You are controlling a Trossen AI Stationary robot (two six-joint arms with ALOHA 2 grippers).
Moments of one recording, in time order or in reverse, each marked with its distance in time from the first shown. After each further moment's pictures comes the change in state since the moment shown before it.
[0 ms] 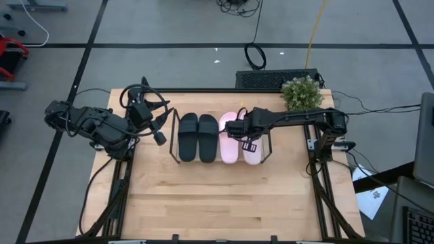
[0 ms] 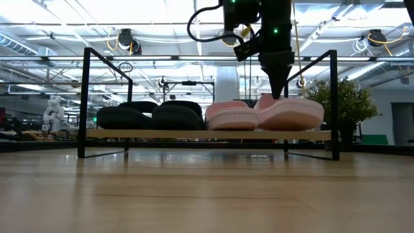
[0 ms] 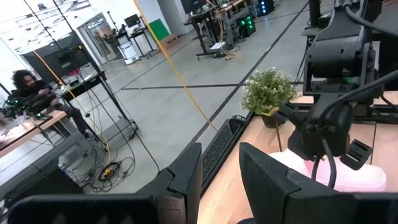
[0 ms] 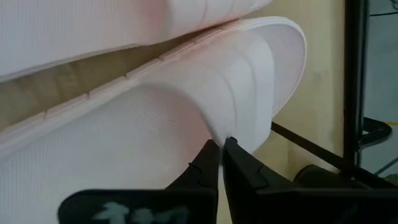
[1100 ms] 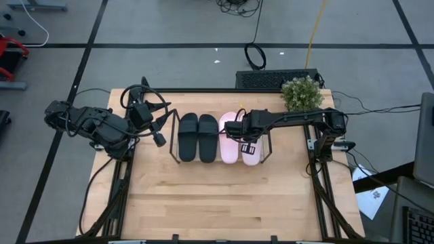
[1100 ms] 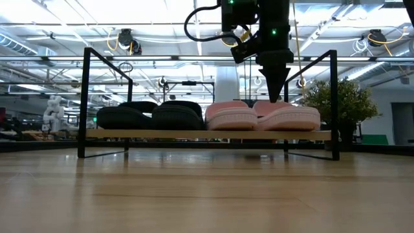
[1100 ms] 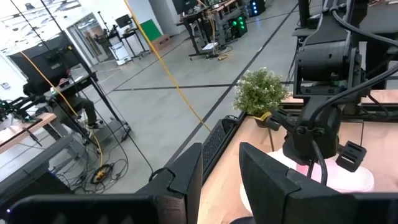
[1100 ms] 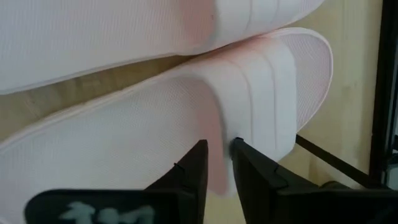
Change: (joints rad) left arm 0.000 0.000 0.000 0.000 0.038 0.002; right arm 0.000 0.015 -0.012 0.061 -0.086 -0.039
